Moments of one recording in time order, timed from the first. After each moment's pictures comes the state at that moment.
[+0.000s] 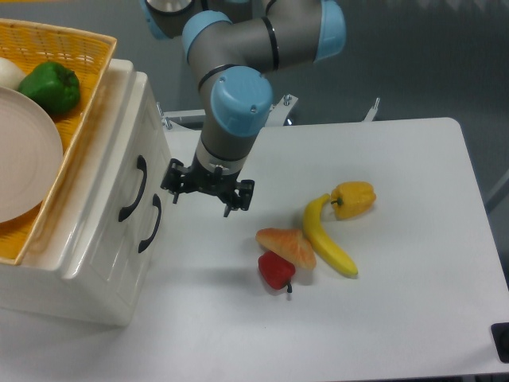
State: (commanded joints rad) arm 2.31 -1.80 -1.58 -1.40 1.24 0.42
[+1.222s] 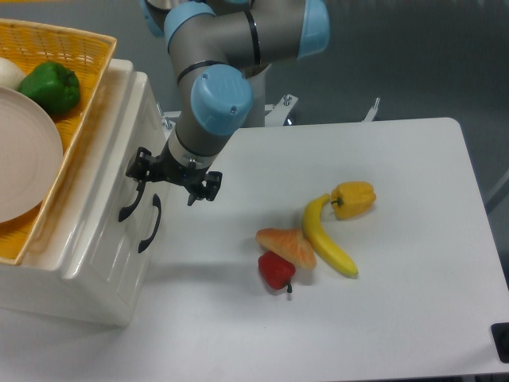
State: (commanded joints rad) arm 2.28 -1.78 -1.58 -1.48 1.16 0.40
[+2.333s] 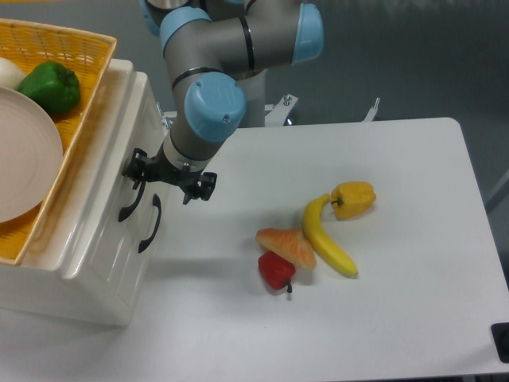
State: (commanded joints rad) arm 2.27 -1.79 -1.60 -1.49 1.16 0.40
